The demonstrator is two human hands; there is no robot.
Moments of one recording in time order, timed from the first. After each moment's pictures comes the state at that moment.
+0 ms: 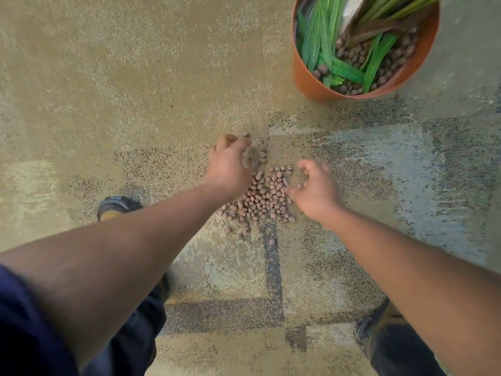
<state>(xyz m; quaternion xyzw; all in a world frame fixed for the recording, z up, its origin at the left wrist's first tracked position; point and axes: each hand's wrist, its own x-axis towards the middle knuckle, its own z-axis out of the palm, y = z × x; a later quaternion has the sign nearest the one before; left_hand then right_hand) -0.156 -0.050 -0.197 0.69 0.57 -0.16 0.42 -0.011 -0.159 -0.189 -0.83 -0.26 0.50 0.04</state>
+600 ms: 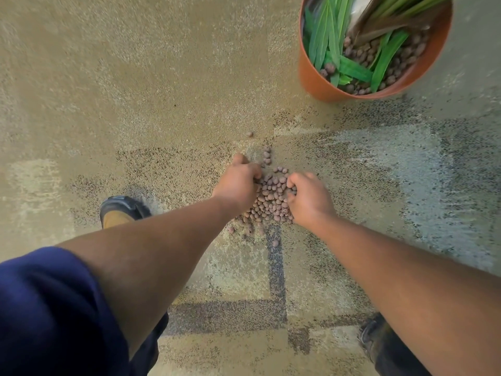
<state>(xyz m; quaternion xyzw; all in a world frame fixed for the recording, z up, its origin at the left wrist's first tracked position) -0.169 -0.076 -0.216 0.72 0.51 -0.19 0.43 -0.029 -0.173 -0.218 -0.81 -0.38 0.45 0.00</state>
